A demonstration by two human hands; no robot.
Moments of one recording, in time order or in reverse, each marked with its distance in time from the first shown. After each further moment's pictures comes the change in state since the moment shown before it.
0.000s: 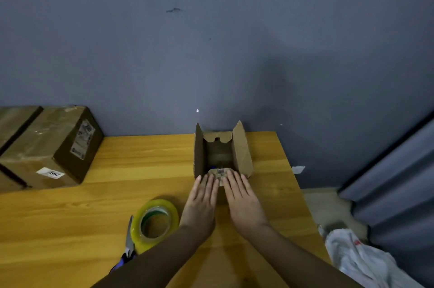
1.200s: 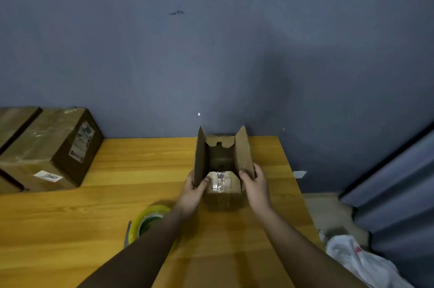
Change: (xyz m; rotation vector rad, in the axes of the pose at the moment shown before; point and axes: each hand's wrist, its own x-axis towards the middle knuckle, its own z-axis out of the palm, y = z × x) left_hand 0.047 -0.040 0.003 -1.935 -0.129 -0.673; right_hand 0.051 0.032 -0.024 1.558 0.126 0.871
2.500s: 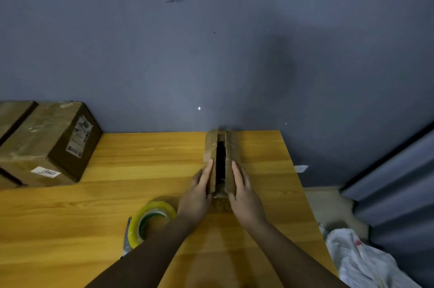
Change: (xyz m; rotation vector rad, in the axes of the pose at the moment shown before) left_hand -0.003 -0.018 0.003 0.768 0.003 0.493; right_hand -0.016 0.032 0.010 -0.749 -0.261 -0.284
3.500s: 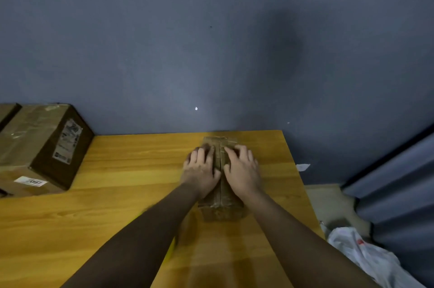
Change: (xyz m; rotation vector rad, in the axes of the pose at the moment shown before) left_hand 0.083 0.005 -0.009 0.566 -0.027 0.039; right_hand 0.083 -0.019 -0.024 -0.323 0.195 -0.069
